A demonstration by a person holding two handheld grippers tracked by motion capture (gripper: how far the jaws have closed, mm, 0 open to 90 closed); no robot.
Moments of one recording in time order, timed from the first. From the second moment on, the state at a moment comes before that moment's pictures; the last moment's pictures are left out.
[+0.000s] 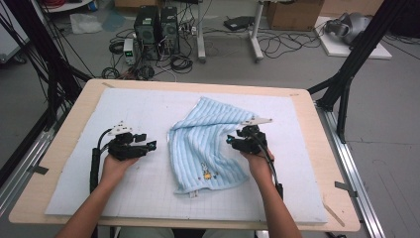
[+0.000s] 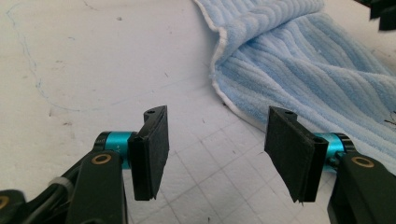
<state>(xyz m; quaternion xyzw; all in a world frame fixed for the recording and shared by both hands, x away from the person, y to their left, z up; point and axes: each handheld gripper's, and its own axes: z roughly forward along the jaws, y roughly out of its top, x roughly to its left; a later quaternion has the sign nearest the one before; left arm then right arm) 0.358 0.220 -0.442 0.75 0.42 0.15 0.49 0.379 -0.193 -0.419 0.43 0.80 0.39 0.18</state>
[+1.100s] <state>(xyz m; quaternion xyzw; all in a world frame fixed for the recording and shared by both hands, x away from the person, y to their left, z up) 0.355 0.222 -0.444 0.75 0.42 0.15 0.50 0.363 -0.215 -0.437 0.45 0.79 0.35 0.20</state>
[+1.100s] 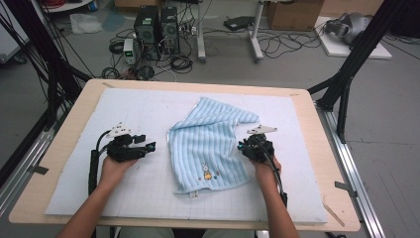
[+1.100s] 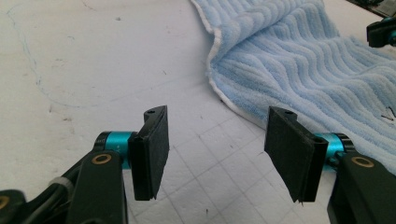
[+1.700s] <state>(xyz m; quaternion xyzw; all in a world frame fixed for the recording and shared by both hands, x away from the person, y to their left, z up) 0.355 0.221 -0.445 0.75 0.42 0.15 0.49 0.351 -0.160 -0.442 0.37 0.85 0.35 0.16</state>
